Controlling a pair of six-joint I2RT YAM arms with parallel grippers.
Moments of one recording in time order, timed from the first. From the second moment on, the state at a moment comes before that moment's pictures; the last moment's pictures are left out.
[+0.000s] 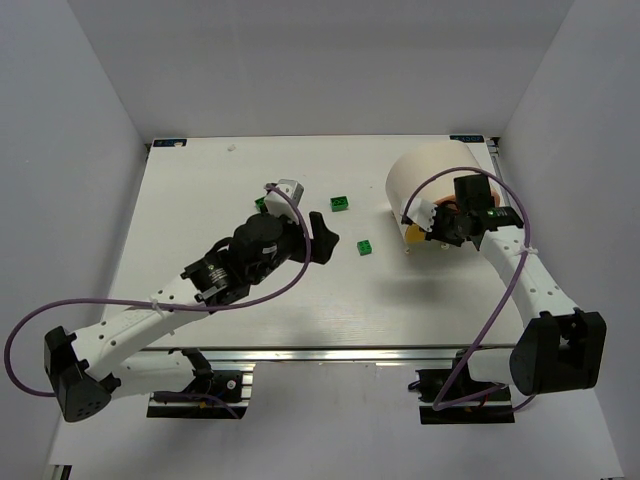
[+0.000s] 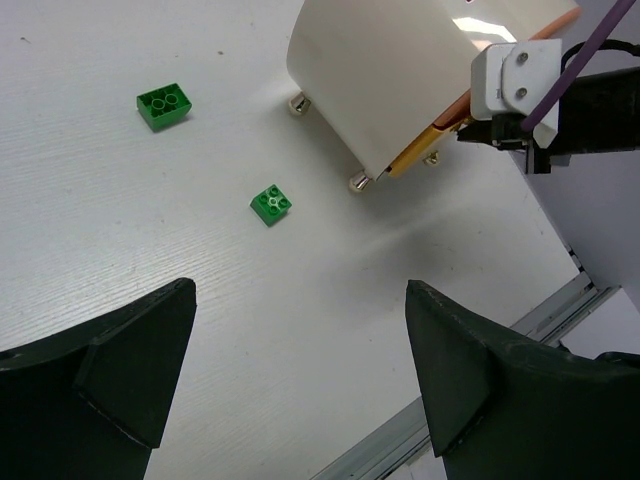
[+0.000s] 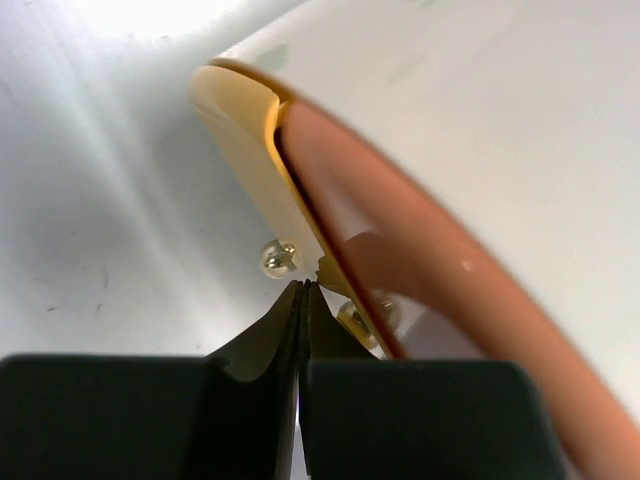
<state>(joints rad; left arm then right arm) -0.94 1.08 1.00 -0.21 -0.29 -0.47 0.16 1.29 1.06 -0.76 -0.23 -1.22</state>
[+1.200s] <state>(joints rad) -0.89 1.16 1.01 -0.16 -0.18 -0.49 0.00 0.96 0.72 -0.65 -0.41 -0.40</state>
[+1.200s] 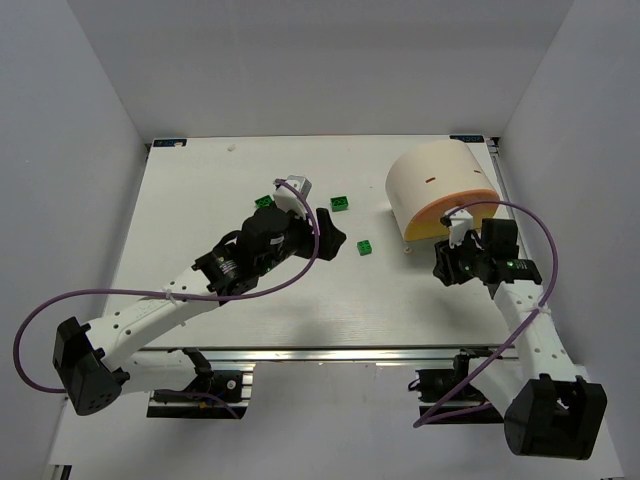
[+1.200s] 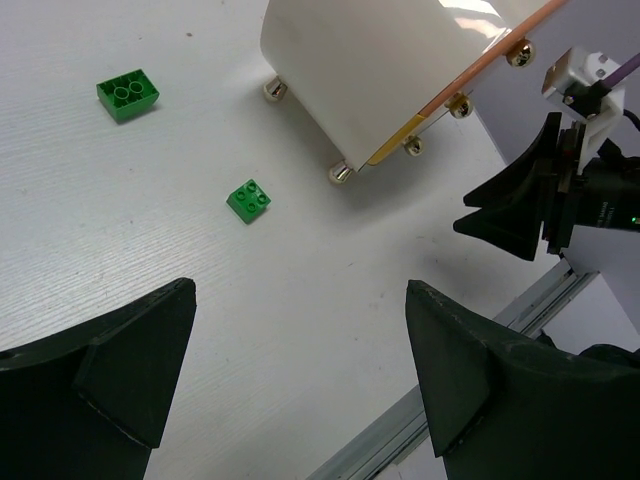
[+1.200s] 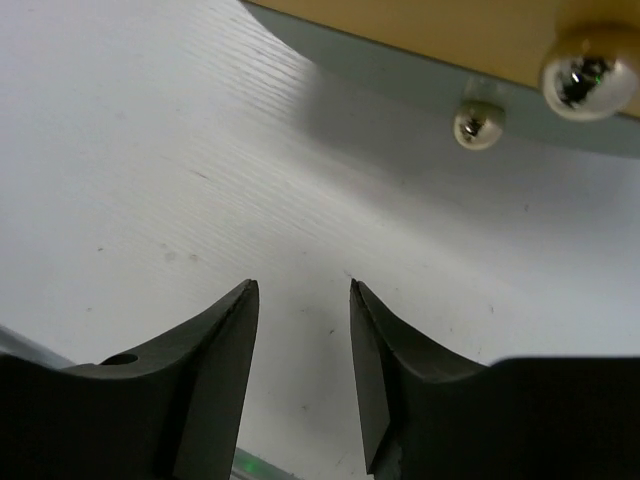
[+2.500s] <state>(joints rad) -0.88 1.18 1.01 -0.17 -0.17 -0.51 -0.14 1.17 0.40 0.22 -0.34 0.14</state>
